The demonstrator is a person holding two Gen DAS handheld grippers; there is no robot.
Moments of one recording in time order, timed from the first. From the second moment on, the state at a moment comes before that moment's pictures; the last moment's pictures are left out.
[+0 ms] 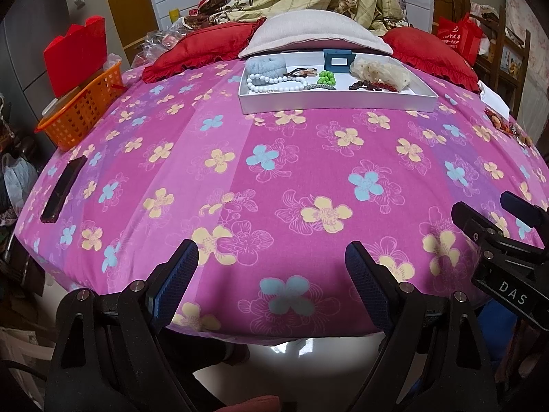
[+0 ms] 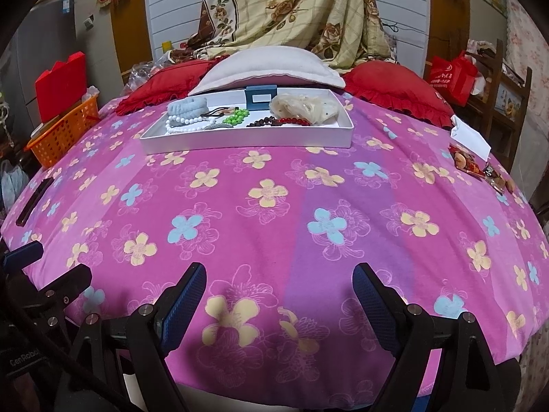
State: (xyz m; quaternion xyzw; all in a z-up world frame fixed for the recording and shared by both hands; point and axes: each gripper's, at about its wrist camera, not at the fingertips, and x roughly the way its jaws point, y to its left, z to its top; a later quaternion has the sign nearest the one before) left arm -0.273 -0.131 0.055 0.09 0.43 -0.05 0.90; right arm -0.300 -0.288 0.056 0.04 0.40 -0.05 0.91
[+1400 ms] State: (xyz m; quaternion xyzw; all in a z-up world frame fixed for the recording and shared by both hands) left arm -0.236 -0.131 0.075 0.10 0.40 -0.05 0.91; right arm -0.274 -0.278 0.075 0.02 0.38 -0.02 0.92
